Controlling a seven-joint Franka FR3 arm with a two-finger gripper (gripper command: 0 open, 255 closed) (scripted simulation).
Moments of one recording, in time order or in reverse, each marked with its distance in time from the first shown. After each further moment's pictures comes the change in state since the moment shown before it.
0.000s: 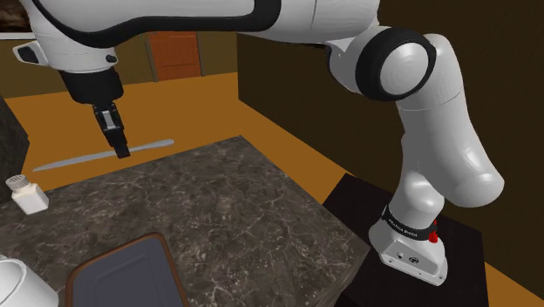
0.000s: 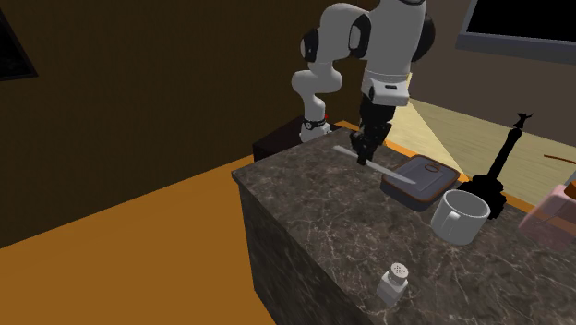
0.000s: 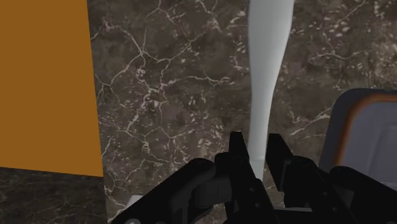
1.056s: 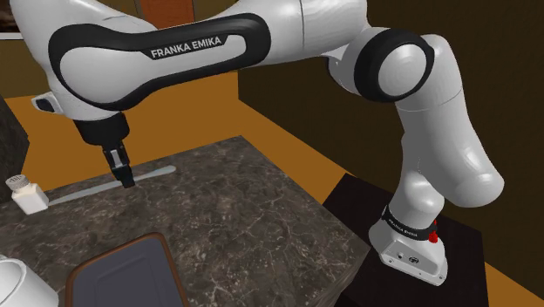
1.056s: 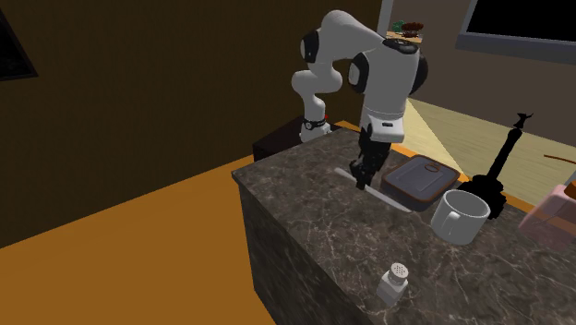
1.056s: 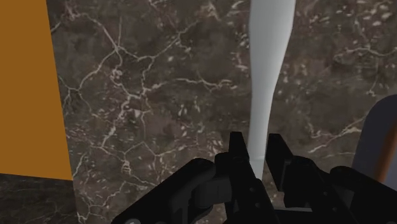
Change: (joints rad) arm -0.002 0.007 0.000 -0.183 -0.005 0.188 0.025
